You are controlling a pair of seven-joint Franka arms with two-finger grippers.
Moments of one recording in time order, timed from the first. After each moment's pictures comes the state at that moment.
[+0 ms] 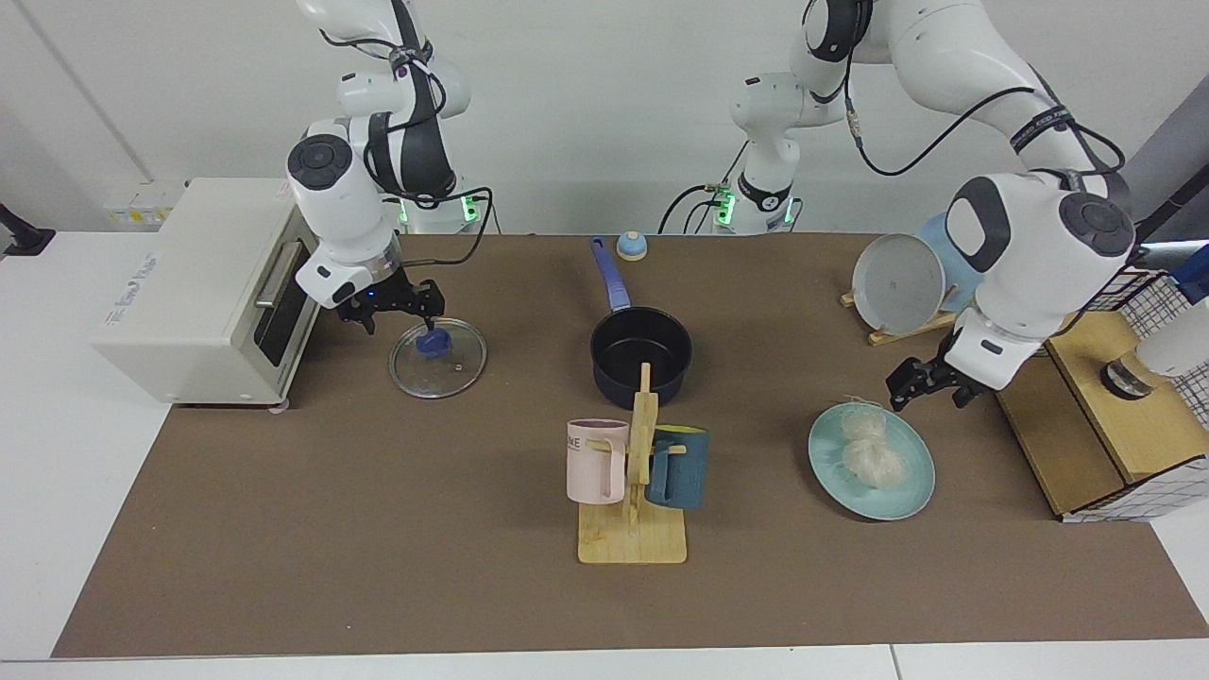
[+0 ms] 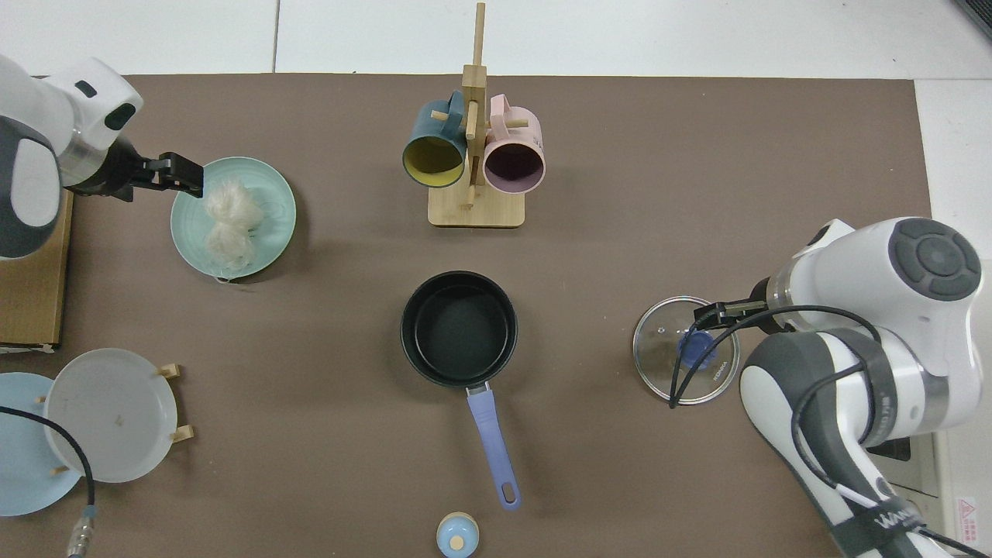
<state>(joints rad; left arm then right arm) 0.08 0.42 -0.08 -1.45 0.02 1.91 0.00 0.21 0.00 -0.11 -2.13 0.00 2.07 0.05</state>
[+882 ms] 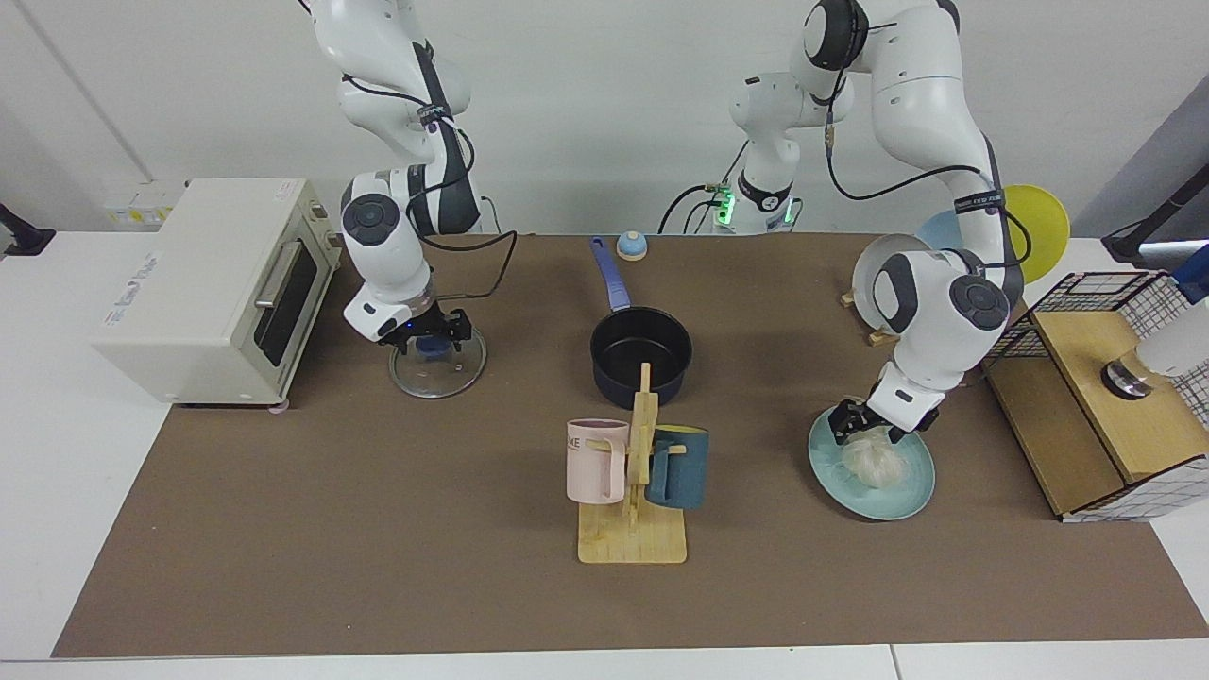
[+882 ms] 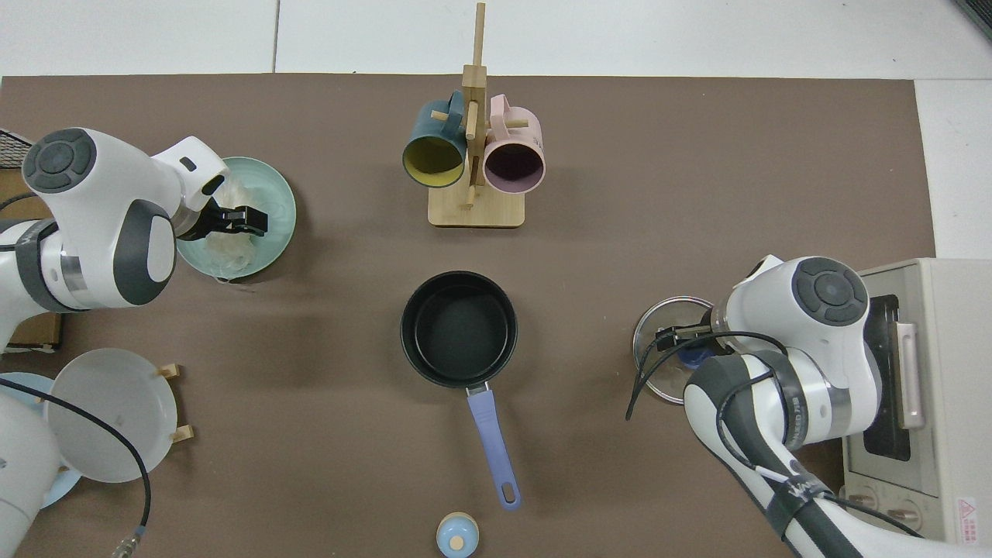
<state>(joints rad) 0.07 0.45 -0.09 -1.74 0.02 2.25 0.01 0.22 0.08 -0.07 -2.26 0.02 2.24 0.10</state>
